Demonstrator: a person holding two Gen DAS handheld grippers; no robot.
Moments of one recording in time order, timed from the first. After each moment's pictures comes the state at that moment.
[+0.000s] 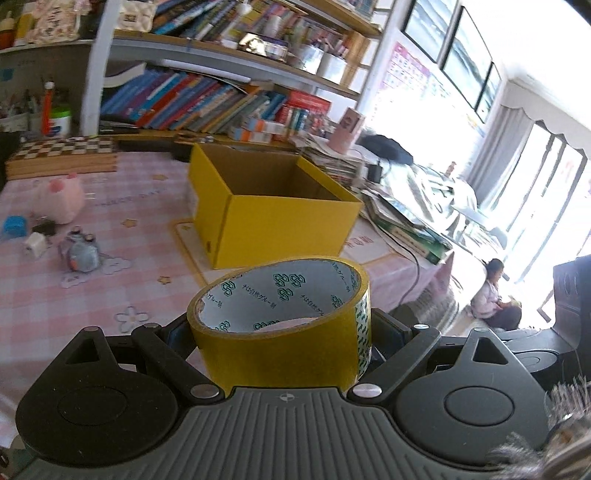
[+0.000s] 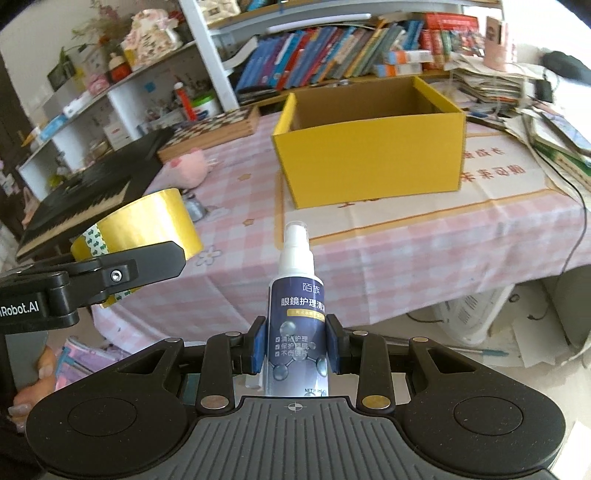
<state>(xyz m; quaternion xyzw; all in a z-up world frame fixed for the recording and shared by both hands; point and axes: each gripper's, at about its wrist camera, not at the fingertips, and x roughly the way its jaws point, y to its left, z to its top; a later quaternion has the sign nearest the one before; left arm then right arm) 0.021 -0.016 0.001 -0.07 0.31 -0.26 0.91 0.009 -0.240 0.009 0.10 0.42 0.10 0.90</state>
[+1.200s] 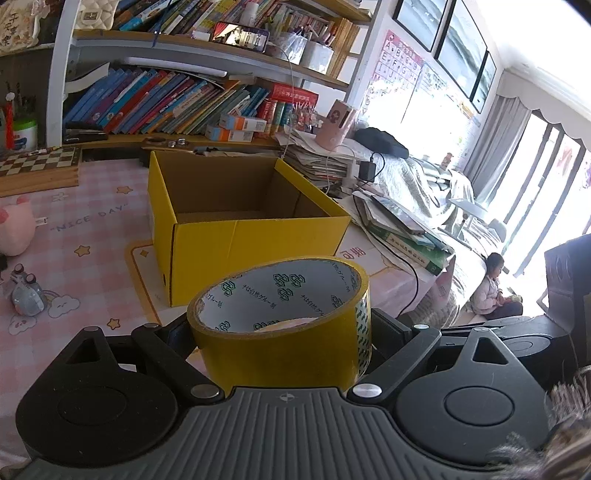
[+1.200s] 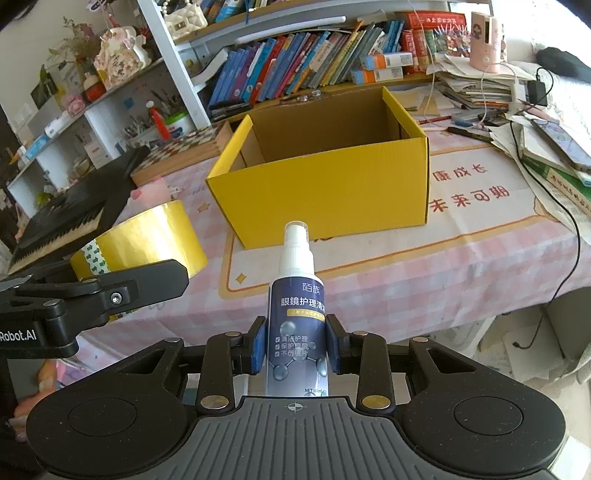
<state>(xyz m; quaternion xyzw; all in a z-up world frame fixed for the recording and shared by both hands) 0.083 -0.085 0.006 -0.06 0.31 -0.27 0.91 0.078 -0.305 0.010 0.10 0.42 0.11 0.90</state>
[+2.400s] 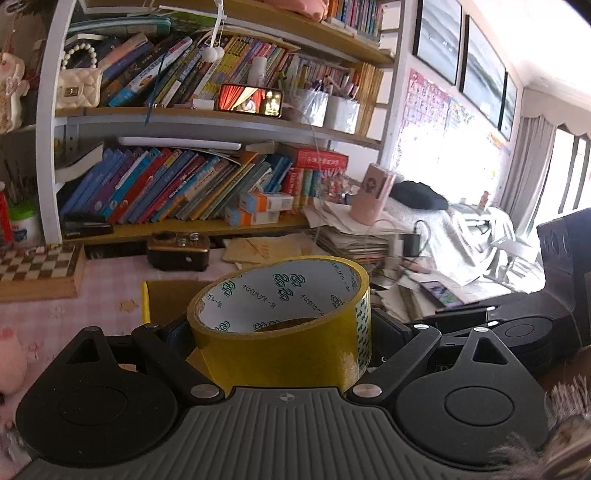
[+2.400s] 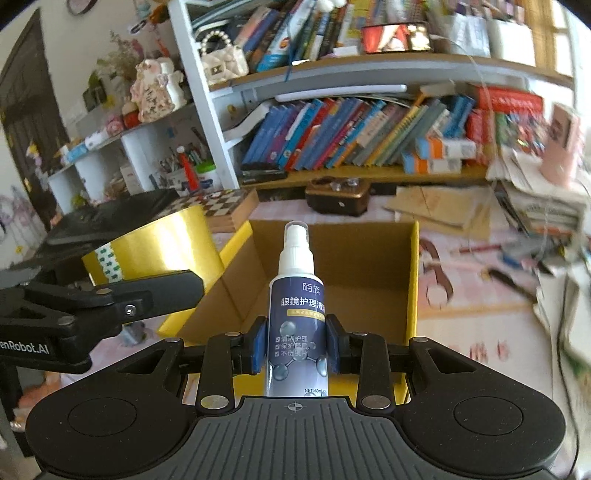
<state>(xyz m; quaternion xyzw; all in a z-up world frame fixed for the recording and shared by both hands) 0.220 -0.157 0.058 -0.03 0.23 -0.20 0.95 0.253 -0.362 0.056 0.01 0.34 0.22 0.91</state>
